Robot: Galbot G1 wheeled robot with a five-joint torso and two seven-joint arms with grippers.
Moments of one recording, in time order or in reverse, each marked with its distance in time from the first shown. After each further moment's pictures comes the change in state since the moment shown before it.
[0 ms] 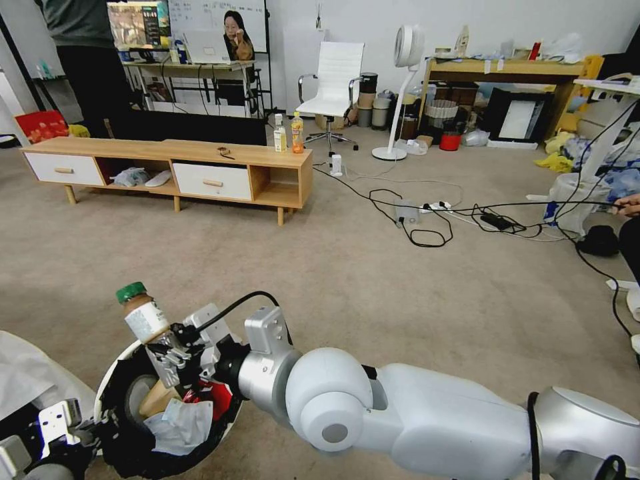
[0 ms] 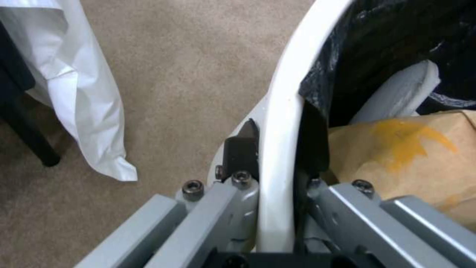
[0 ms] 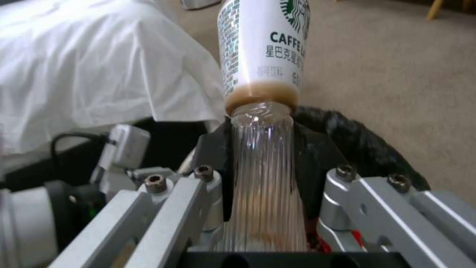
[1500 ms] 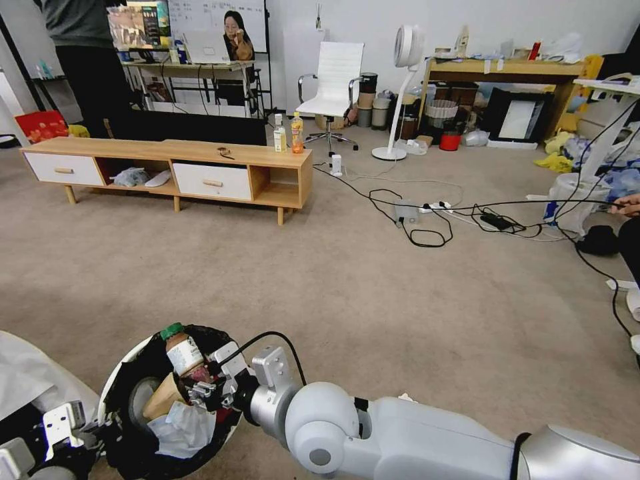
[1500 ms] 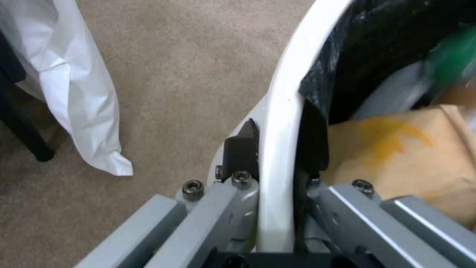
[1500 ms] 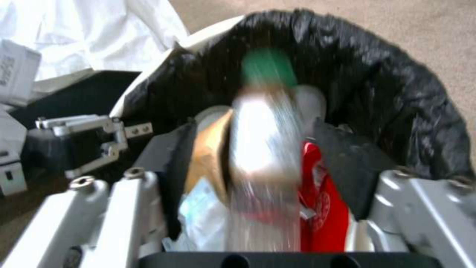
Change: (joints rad) left arm 0.008 -0.004 0.009 0.002 0.002 0.000 0.008; right arm -0.132 0.013 -0.038 -0.120 -0.116 0.016 -0.021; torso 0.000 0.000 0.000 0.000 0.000
